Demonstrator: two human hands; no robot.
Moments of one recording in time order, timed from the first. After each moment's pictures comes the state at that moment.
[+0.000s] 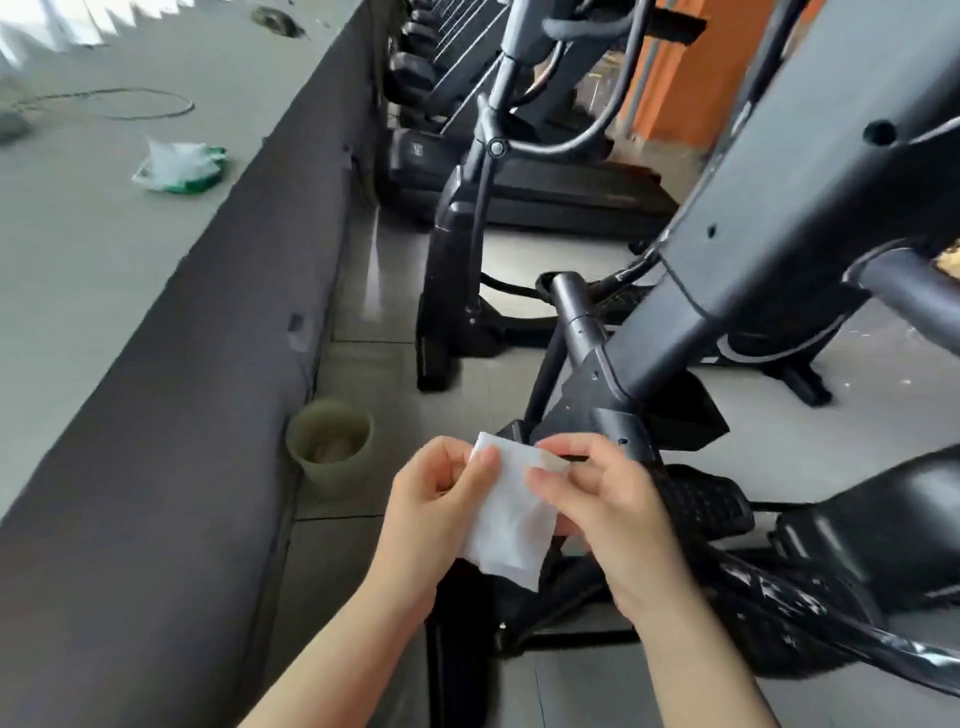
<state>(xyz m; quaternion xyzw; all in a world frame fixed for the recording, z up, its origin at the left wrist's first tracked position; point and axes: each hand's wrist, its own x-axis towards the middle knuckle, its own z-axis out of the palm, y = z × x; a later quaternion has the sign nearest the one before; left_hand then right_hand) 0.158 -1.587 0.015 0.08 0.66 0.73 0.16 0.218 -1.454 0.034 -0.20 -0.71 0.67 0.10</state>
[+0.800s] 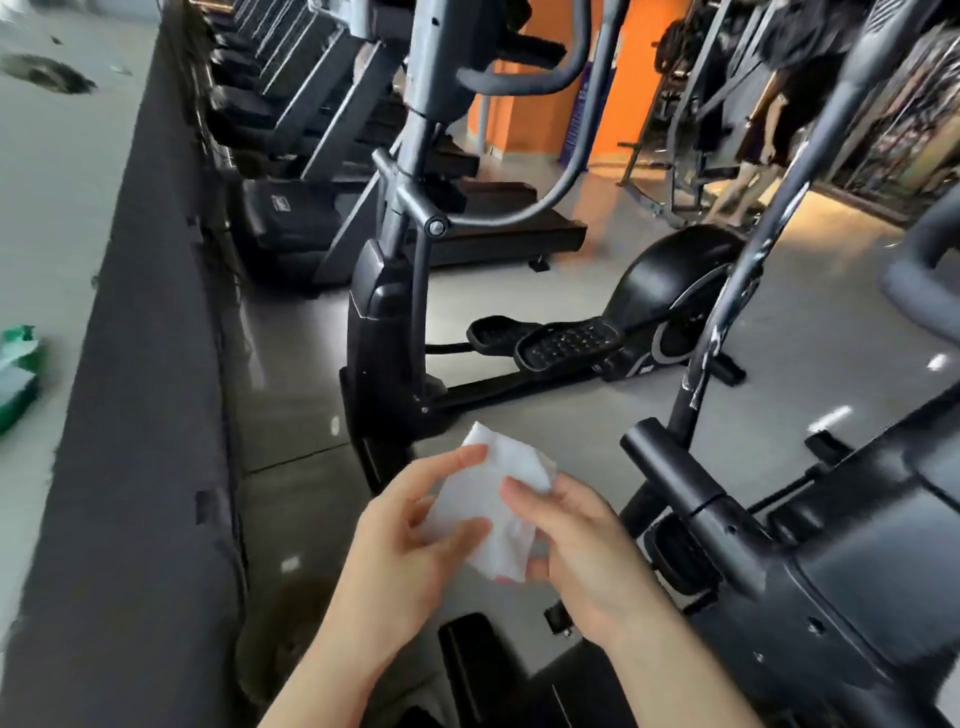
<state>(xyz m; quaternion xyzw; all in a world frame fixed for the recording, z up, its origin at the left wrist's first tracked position) -0.243 -1.599 0.026 0.29 0.62 0.67 0.27 -0.145 -1.476 0.037 -0.29 -0.55 0.77 0.13</state>
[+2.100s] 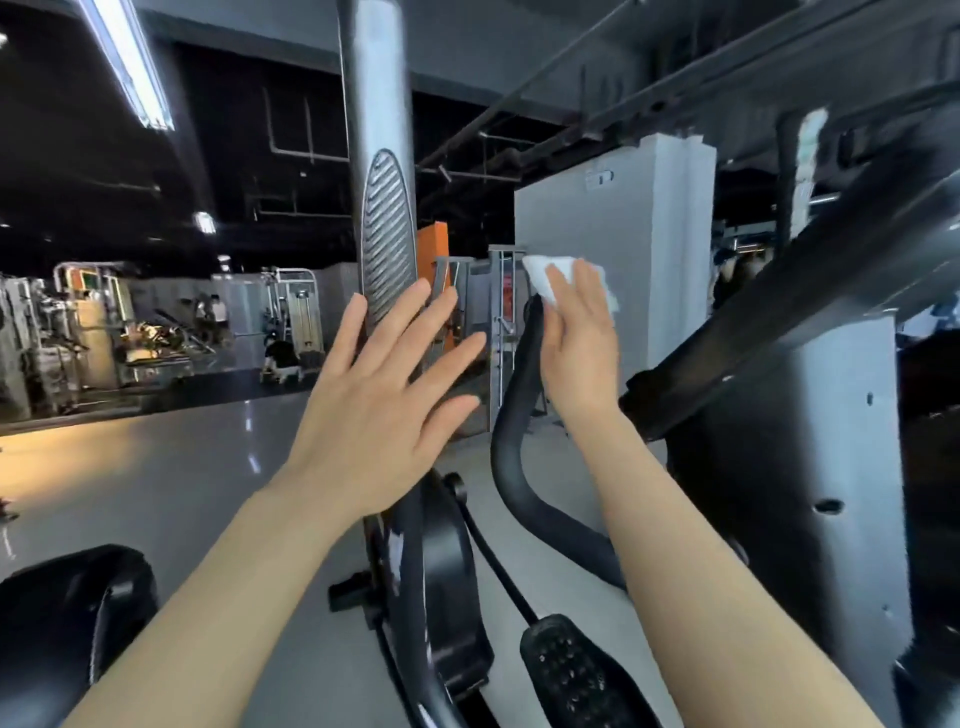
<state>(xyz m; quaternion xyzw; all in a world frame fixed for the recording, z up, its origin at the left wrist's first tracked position) -0.349 -0.977 0.296 0.84 0.07 0.43 -0.31 -0.152 -1.055 0.305 -0.64 -0.40 -0.37 0.54</state>
